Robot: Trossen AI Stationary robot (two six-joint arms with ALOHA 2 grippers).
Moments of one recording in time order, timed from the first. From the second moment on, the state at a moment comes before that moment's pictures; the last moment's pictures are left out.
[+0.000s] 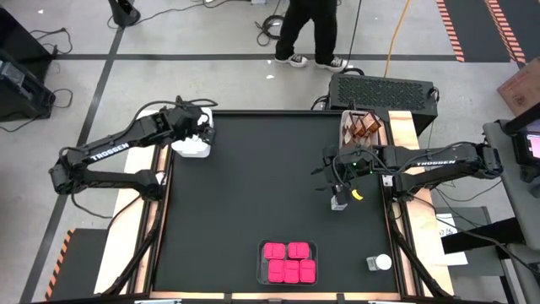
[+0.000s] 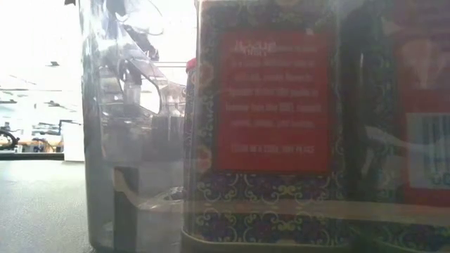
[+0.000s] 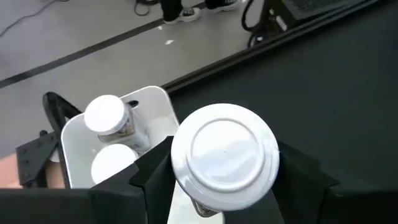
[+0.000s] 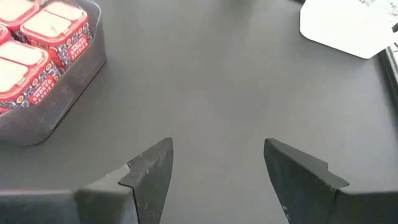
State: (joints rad) left arm 0.54 1.02 0.94 -0.76 -0.39 -0.40; right arm -0.07 1.03 0.71 -0.32 -0.14 -0.33
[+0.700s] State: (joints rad) left arm 0.83 1.20 0.92 -0.60 -0.23 -0.17; right arm -0.07 1.18 0.71 -0.21 -0.14 -0.31
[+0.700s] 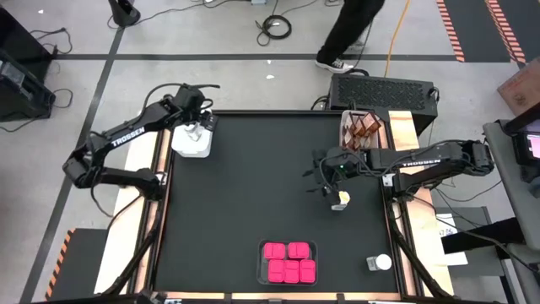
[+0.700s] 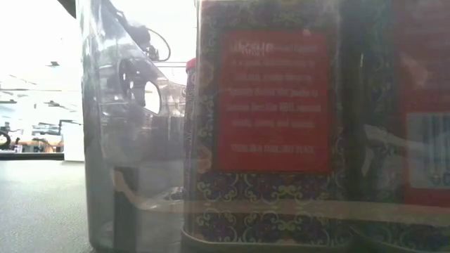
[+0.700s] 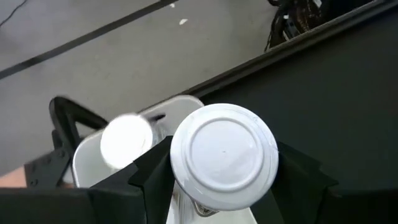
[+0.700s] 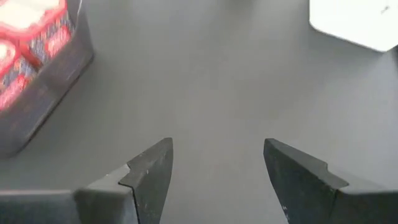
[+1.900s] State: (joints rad) left arm 0.96 1.43 0.92 -0.42 -0.19 -0.07; right arm -0.07 1.19 0.71 -0.17 -0.14 -0.31
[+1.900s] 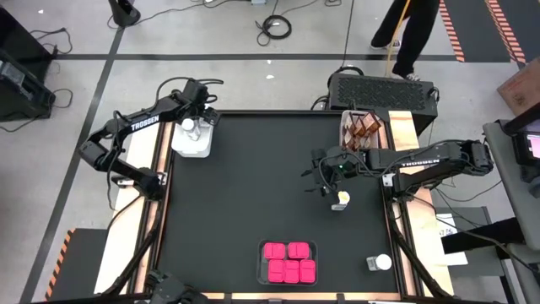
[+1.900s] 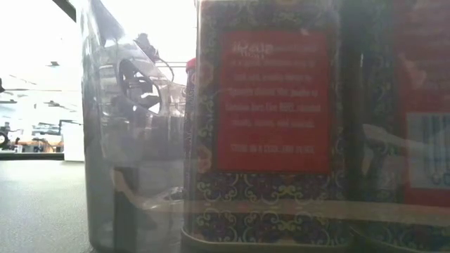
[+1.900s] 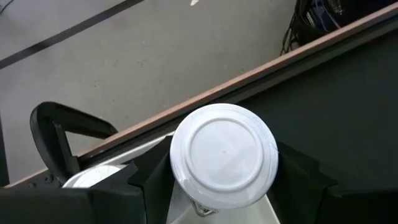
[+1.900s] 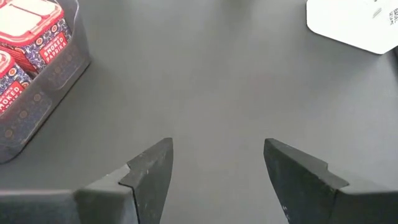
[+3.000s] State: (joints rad) left arm 0.96 1.43 0.92 -0.49 -0.19 -0.06; right arm -0.07 1.19 0.71 -0.17 -0.14 -0.30
